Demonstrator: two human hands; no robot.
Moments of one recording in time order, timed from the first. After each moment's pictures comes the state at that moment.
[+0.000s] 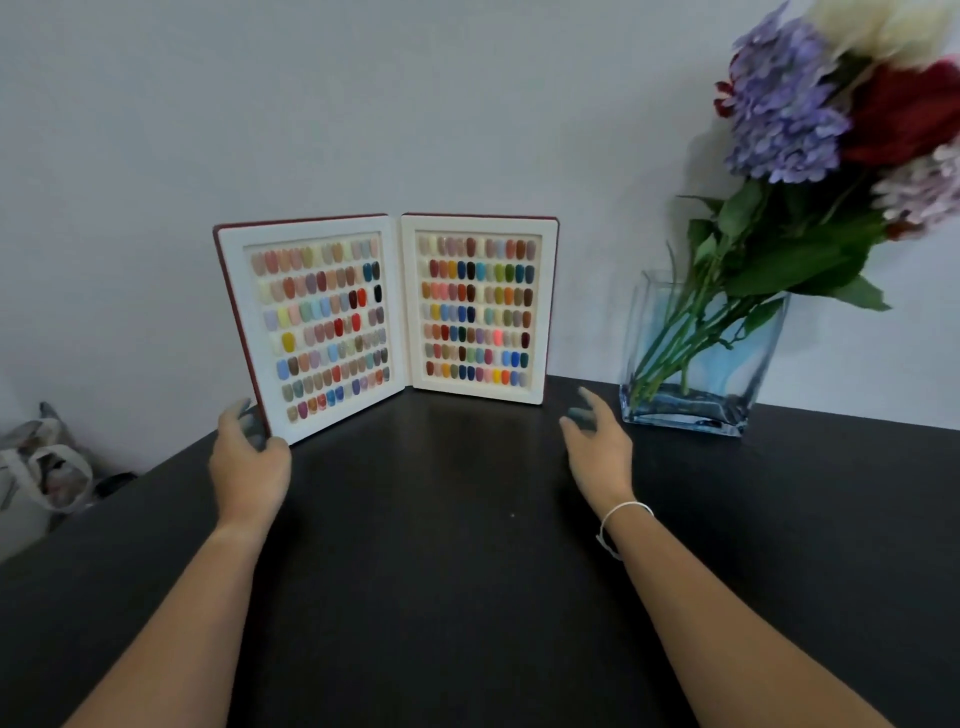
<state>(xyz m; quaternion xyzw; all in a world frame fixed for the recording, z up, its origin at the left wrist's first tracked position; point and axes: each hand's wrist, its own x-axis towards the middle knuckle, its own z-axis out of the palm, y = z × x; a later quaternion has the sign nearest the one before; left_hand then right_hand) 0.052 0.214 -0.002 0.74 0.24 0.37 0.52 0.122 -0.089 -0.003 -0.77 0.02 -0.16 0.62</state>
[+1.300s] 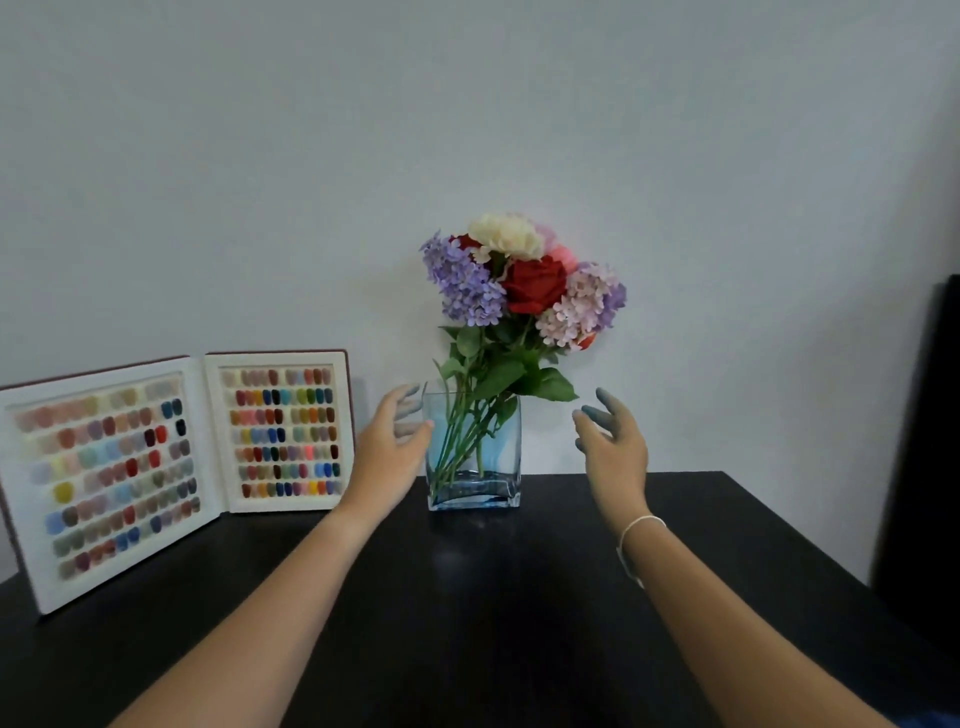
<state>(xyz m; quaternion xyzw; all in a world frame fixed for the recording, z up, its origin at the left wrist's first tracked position) 0.063 -0.089 0.124 0.77 -0.19 0.25 0.55 0.042 -0.307 0.107 -0.64 0.01 -0.37 0.67</state>
